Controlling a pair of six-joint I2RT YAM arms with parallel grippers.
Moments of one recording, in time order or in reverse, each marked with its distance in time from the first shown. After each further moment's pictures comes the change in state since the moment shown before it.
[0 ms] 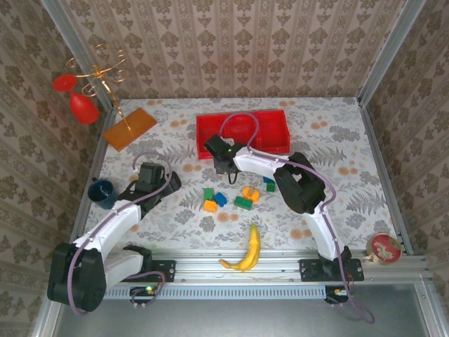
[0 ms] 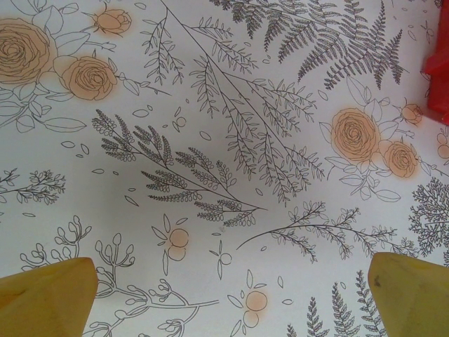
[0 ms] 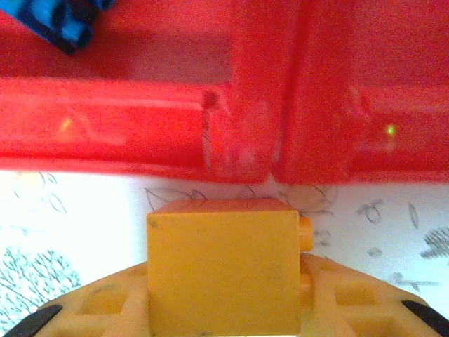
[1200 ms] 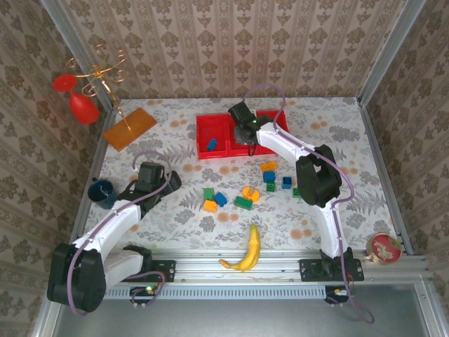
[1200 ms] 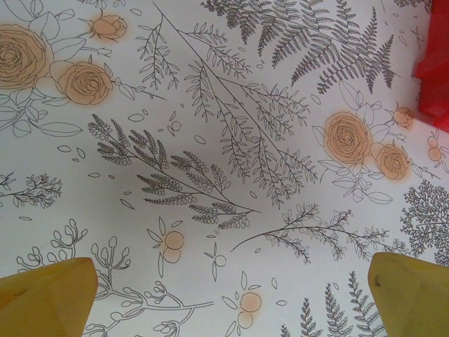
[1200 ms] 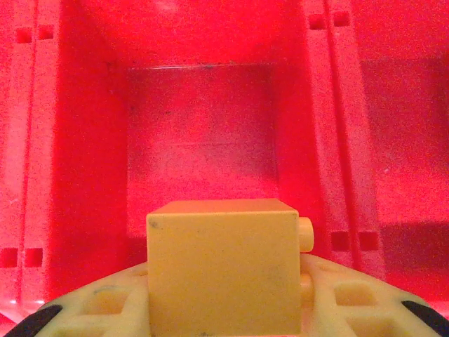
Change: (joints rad) left arm 0.000 -0.005 0.006 0.001 0.005 0.000; right arm -0.203 -0.040 0.185 -0.094 0.032 -0.177
